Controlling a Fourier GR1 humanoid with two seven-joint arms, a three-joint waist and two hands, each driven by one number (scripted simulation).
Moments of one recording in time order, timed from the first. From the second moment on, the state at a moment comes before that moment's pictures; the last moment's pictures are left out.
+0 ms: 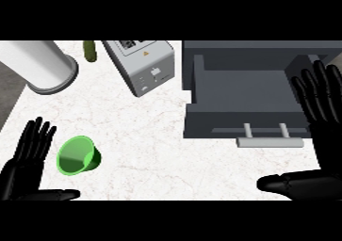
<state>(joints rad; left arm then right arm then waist) 0.16 0.10 0.24 -1.61 0.18 -0.29 -0.27 -0.10 -0.09 -0.04 -2.06 -0.14 0.10 0.15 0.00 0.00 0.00</state>
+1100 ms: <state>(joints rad) -0.03 0.16 0.29 -1.00 0.08 -0.31 -0.64 -0.12 -0.10 -0.05 -2.09 -0.16 0.11 0.20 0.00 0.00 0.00</state>
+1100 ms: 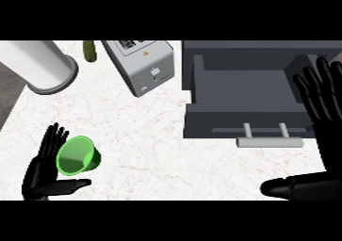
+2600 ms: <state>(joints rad) -0.27 0.23 0.28 -0.48 0.11 -0.38 -0.85 -0.11 -0.09 -0.06 -2.10 -0.17 0.12 0.21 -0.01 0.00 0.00</state>
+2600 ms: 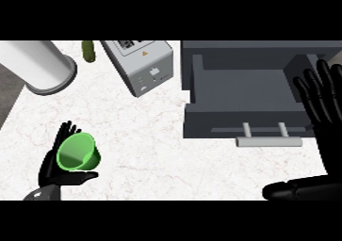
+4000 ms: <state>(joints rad) -0.31 0.13 0.27 -0.60 0.18 -0.26 -0.97 -0.08 -0.09 -0.07 -2.09 -0.16 0.14 0.17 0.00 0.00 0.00</state>
